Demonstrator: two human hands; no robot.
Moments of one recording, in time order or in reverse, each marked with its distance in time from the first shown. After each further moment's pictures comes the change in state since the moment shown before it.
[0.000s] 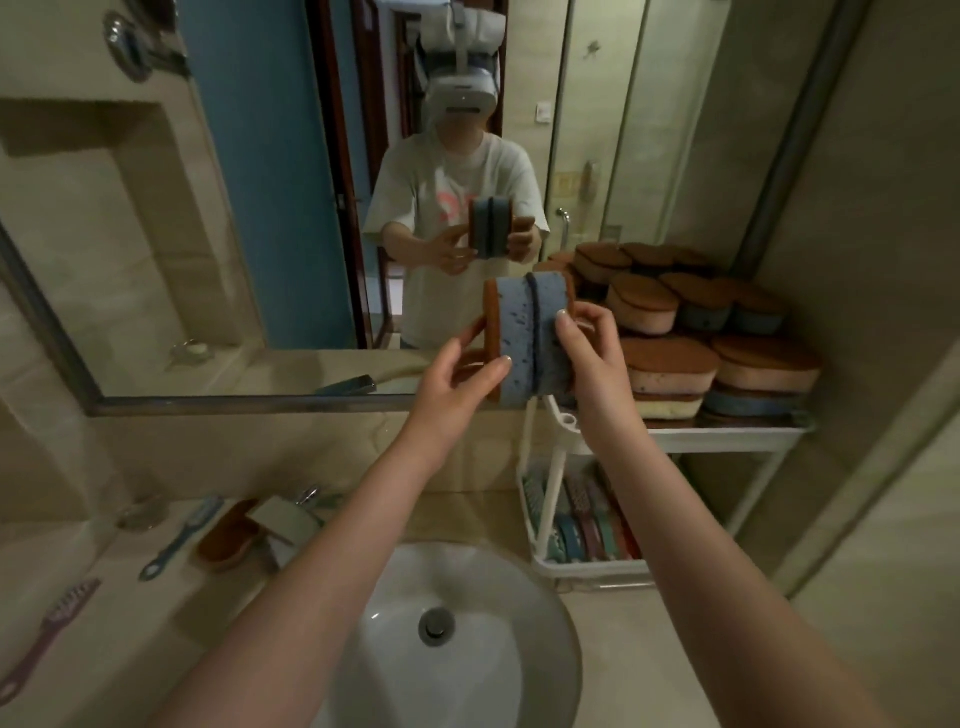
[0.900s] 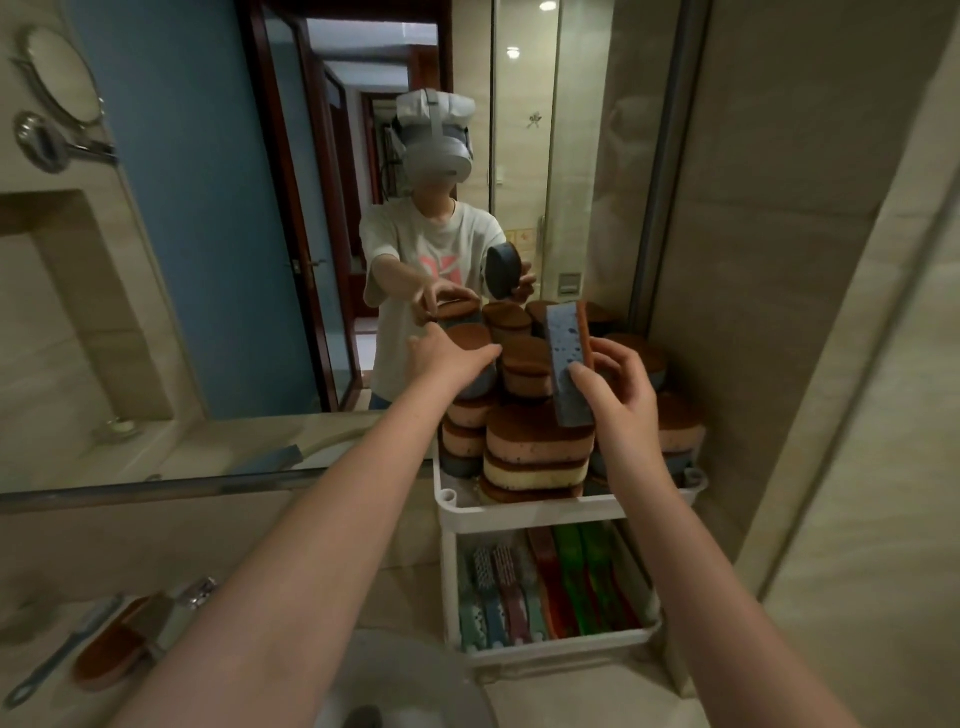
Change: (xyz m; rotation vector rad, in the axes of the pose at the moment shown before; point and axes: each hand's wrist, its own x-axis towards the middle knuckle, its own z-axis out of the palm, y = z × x) left_hand 0.133 0.041 0.133 0.785 0.198 -0.247; right_hand 0.034 -0.039 -0.143 -0.119 0.173 -0.117
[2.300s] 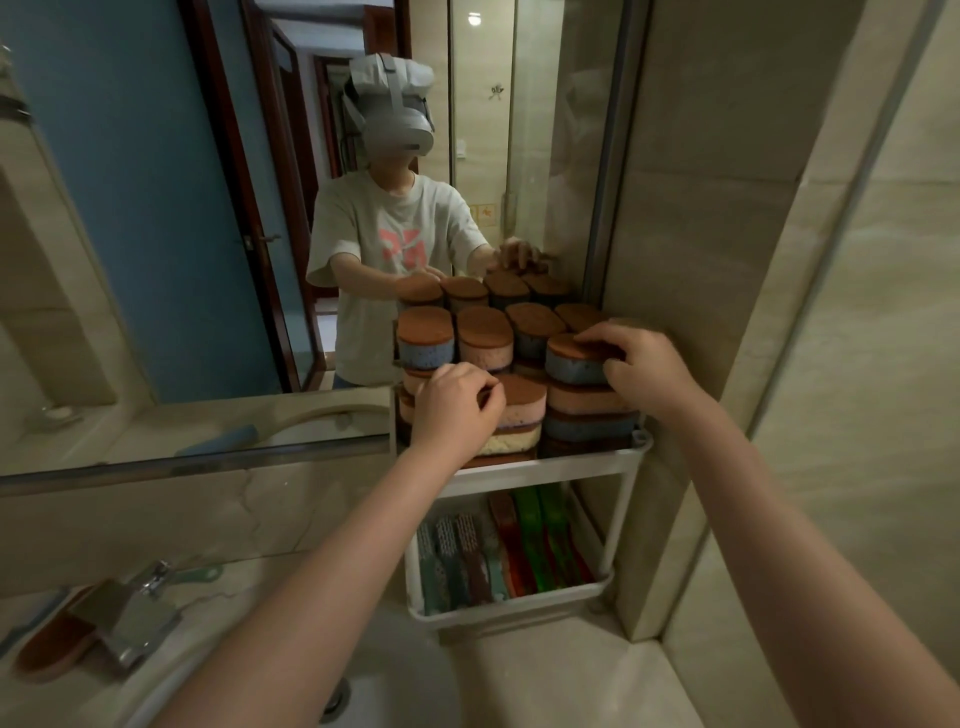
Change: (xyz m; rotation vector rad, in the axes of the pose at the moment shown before) left_hand -0.069 -0.034 0.065 0.125 0.131 0.663; right_hand 0.041 -0.017 -0.083 -0.995 -0.291 -0.171
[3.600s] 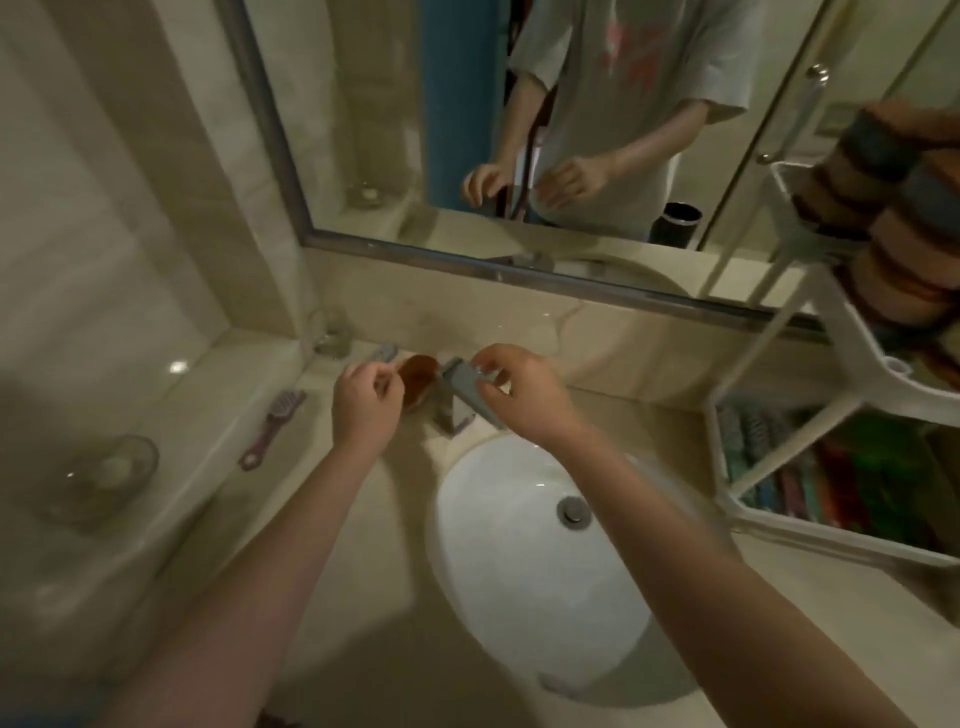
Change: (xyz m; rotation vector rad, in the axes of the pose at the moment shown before) left_hand -0.282 -0.364 -0.224 0.085 0.197 -0.915; right_hand -0.088 -0.329 0.398 0.258 -0.502 -0.318
